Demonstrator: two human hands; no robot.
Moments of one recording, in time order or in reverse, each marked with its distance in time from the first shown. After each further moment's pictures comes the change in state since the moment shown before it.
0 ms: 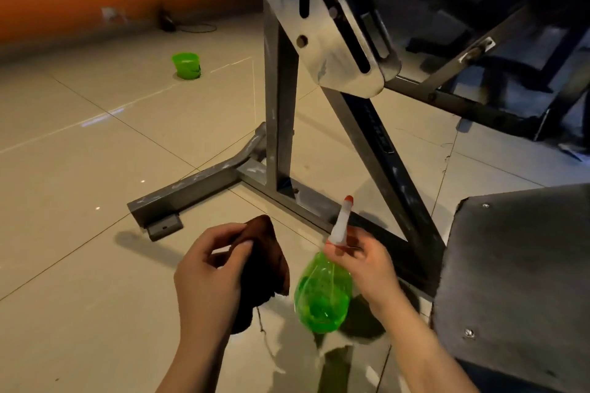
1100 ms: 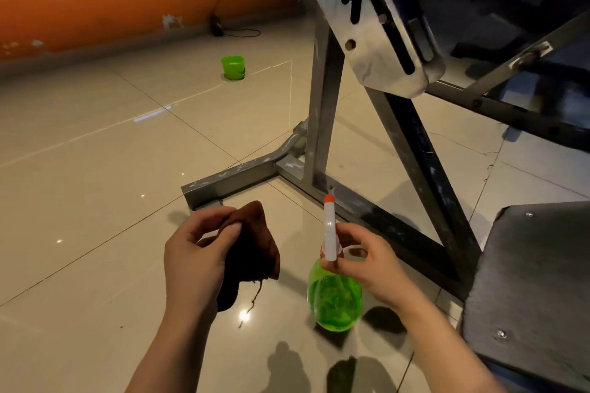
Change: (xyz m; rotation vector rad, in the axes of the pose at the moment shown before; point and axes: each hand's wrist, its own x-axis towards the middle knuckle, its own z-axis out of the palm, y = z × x) left_hand -0.013 0.025 -0.070 -0.082 0.126 -0.032; right_hand -0.029 -0.015 0.033 -0.367 -0.304 -0.256
